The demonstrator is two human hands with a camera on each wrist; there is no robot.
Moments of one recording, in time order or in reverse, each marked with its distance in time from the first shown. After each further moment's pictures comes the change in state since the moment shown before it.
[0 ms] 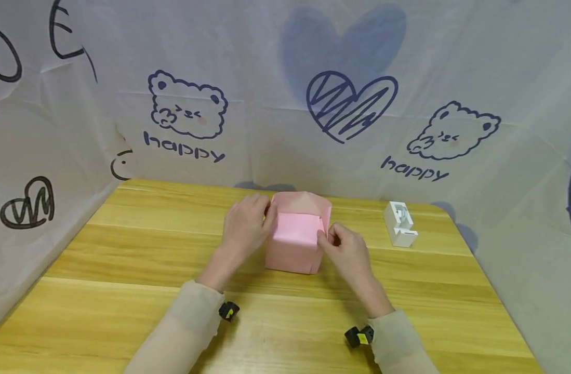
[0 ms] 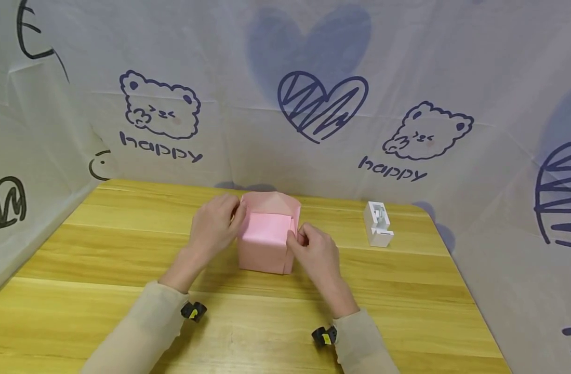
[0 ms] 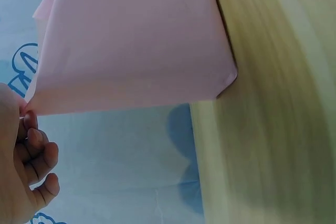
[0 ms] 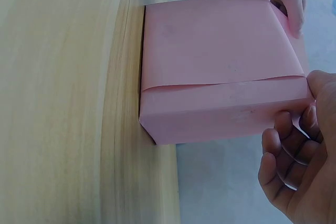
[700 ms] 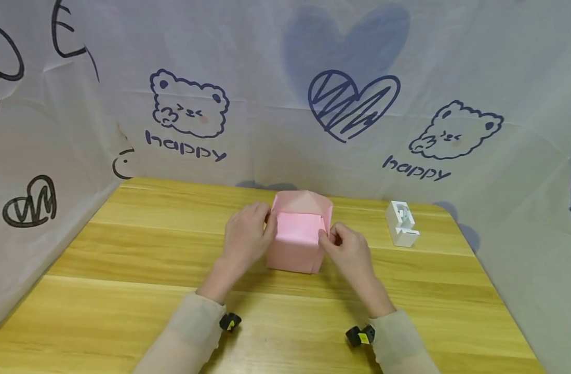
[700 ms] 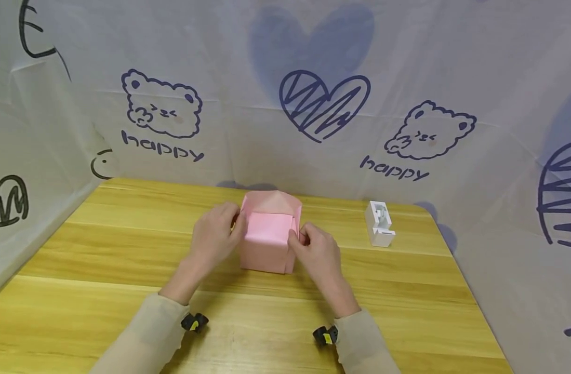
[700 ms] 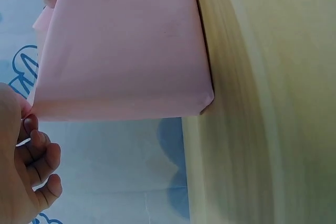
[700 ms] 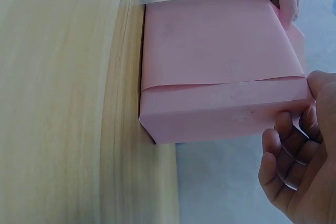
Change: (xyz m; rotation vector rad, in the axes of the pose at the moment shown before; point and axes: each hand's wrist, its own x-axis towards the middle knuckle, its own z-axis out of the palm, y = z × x) left_hand -0.020 0.005 0.002 -0.031 -0.020 -0.055; right_hand 0.000 0.000 0.000 0.004 0.021 -0.027
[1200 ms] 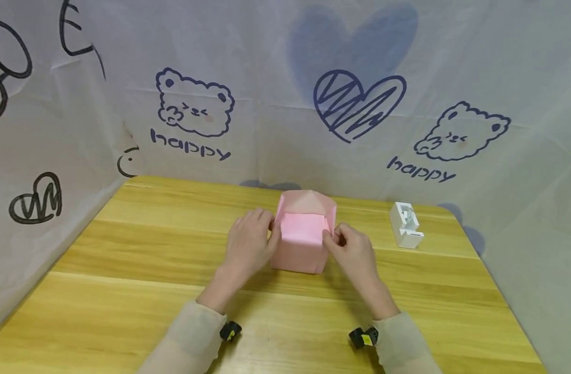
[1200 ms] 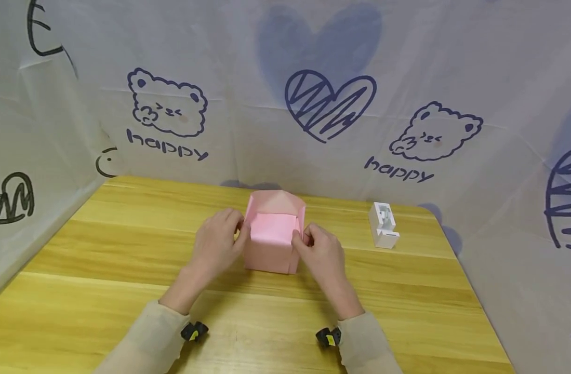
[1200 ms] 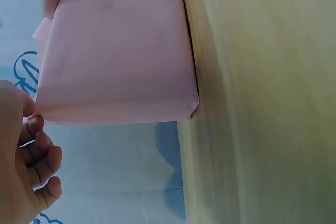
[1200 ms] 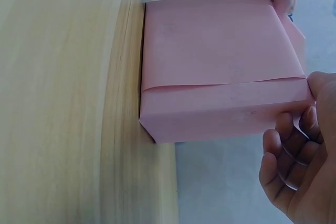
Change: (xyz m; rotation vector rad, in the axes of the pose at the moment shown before) left_hand -0.016 -0.001 0.000 0.028 -0.003 0.049; right_hand -0.001 -0.001 0.002 -0.014 0.010 0.004
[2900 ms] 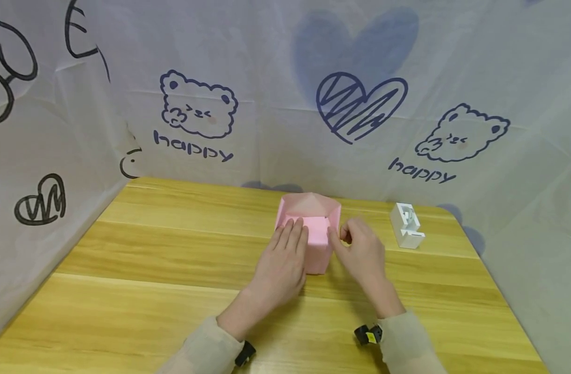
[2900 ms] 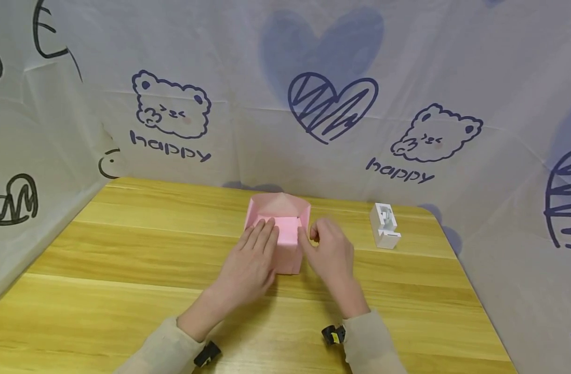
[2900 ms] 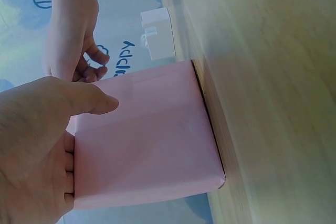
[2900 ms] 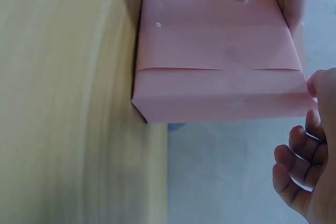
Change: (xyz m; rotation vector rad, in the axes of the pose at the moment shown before) left_hand -0.026 0.055 0.002 0.483 -0.375 0.274; right_hand 0.003 0.000 -0.005 -0.239 0.136 -0.147
